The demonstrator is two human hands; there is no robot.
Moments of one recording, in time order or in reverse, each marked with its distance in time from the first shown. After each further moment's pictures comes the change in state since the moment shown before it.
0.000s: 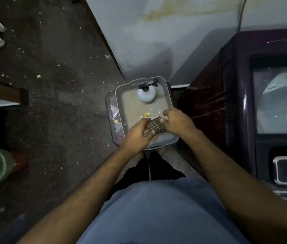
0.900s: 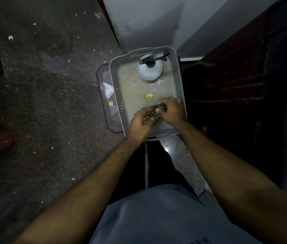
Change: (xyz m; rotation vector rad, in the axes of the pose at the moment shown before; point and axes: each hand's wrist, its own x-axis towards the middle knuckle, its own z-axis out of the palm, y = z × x) left_hand 0.054 -0.084 0.058 -0.398 0.072 -0.294; right_hand 0.074 0.025 0.117 0.287 -0.017 0.140
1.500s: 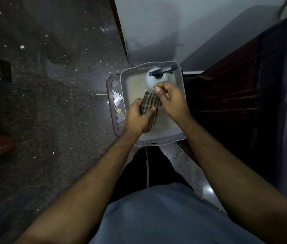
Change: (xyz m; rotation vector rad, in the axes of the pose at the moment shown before) left_hand 0.001 0.051 -0.048 -0.116 0.191 0.118; right_hand -0.022 -0.094 -0.061 0.408 0.281 -0.331
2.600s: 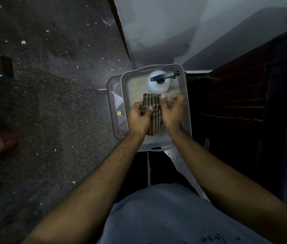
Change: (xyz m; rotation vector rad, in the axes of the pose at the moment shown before) left_hand 0.019 0.003 0.022 -0.210 0.114 -0.253; right_hand -0.001 0.030 0.037 0.047 0.305 0.311
